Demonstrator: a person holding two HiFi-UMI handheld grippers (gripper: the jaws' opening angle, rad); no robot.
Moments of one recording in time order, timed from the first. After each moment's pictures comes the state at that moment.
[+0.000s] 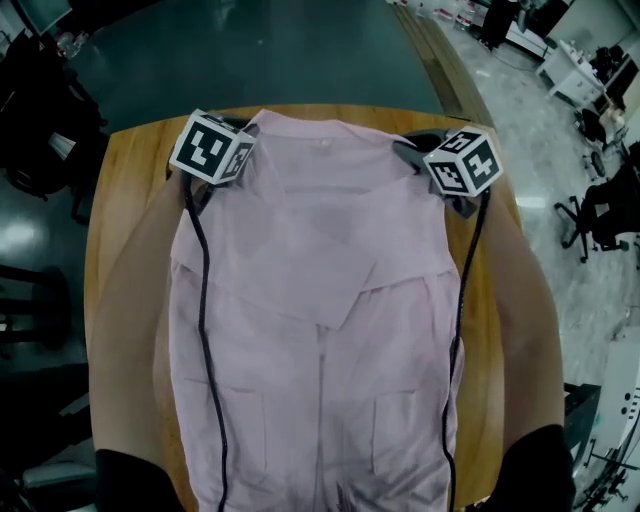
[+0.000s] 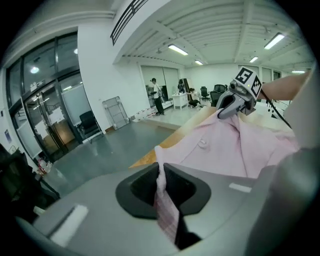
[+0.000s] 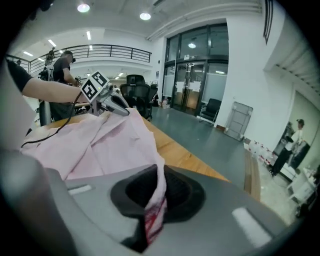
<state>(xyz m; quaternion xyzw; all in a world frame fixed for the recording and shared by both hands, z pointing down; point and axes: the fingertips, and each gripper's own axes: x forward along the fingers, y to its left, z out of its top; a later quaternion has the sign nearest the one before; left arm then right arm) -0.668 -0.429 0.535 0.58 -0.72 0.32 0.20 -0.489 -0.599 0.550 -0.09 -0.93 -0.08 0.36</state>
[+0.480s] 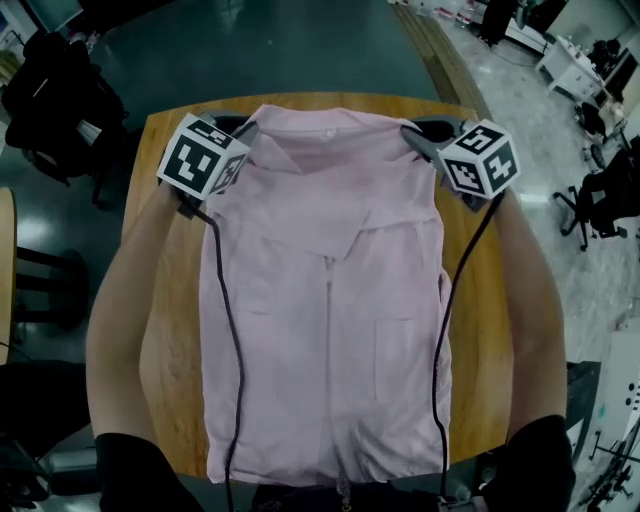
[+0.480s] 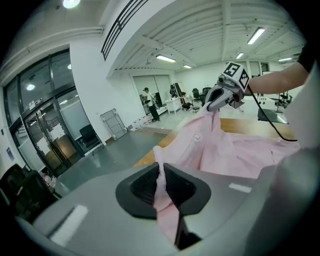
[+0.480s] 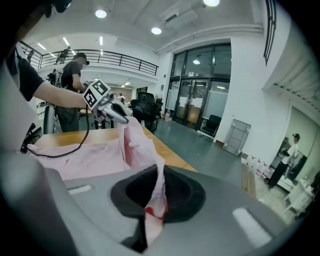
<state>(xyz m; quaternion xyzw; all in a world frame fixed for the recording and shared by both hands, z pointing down) -0.566 -0.328 0.411 0.60 -0.71 0.34 0.14 -0.404 -0.506 0.411 -0.09 -0.95 -0.12 0.29</state>
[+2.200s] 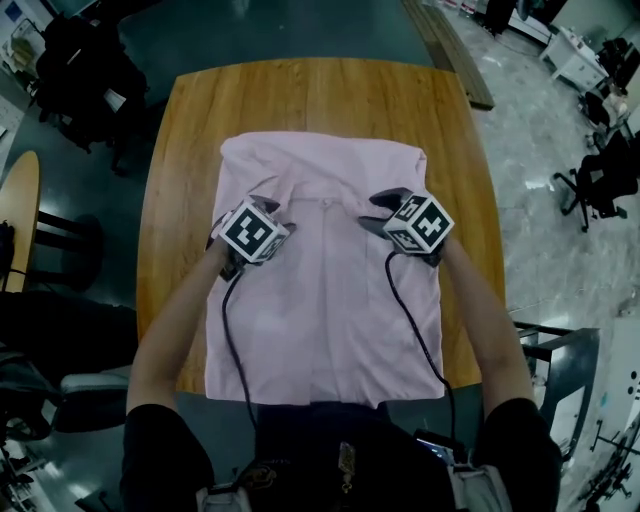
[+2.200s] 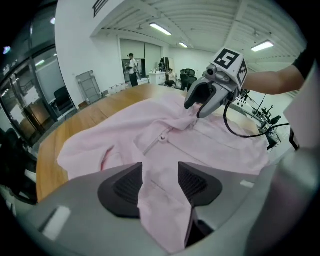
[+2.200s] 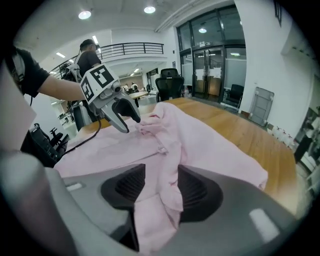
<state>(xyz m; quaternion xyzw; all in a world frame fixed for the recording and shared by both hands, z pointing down) -0.292 -0.149 0.539 0.64 -0.59 0.37 0.34 -0.202 -0.270 0.534 -0.20 -0.89 -0.04 0.41</state>
